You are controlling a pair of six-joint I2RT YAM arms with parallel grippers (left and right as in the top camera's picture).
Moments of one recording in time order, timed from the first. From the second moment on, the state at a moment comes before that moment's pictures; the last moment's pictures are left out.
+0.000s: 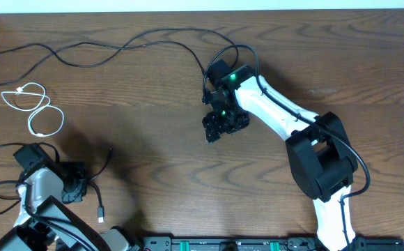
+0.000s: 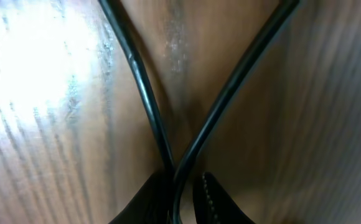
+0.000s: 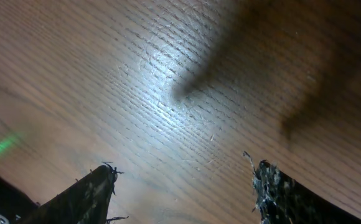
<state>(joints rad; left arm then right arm) 0.75 1.46 0.64 -0.56 0.12 -0.82 0.60 2.16 1.68 -1.10 -0.32 0.09</state>
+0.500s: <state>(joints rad) 0.72 1.48 0.66 -0.56 0.14 -0.81 0.60 2.16 1.68 -1.10 -0.32 0.09</state>
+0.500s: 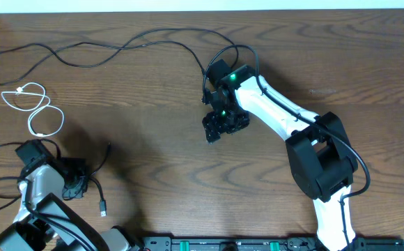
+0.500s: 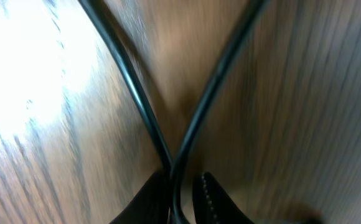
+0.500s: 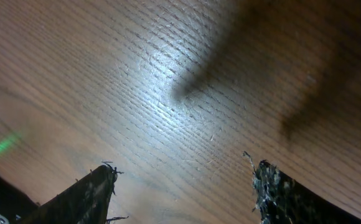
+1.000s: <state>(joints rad) 0.69 1.47 0.94 -0.97 0.15 -0.67 0.58 2.16 1.68 -1.09 -0.32 0.13</state>
